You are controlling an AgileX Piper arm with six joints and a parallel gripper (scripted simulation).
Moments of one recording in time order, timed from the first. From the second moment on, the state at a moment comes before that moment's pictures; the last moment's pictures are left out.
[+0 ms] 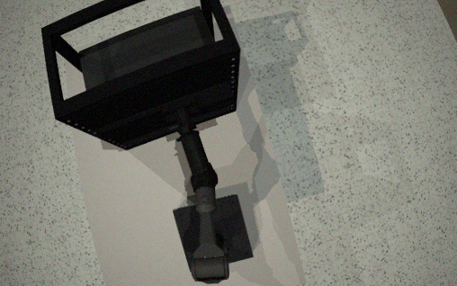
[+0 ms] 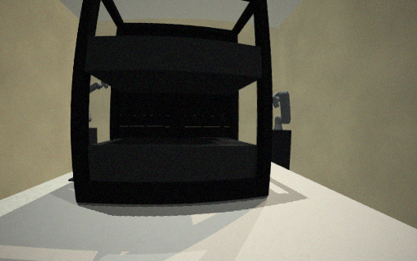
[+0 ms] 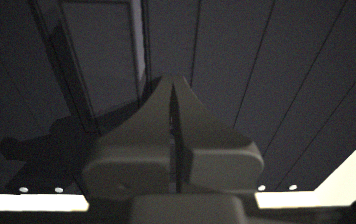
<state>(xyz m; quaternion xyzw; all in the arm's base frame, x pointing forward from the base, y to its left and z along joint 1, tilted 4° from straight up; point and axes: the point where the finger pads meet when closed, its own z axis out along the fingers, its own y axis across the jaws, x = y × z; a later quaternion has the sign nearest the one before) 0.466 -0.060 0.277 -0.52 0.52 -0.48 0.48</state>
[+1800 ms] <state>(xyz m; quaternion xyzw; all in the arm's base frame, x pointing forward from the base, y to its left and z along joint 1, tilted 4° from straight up) 0.475 -0.060 0.276 -0.52 0.51 -0.48 0.49</state>
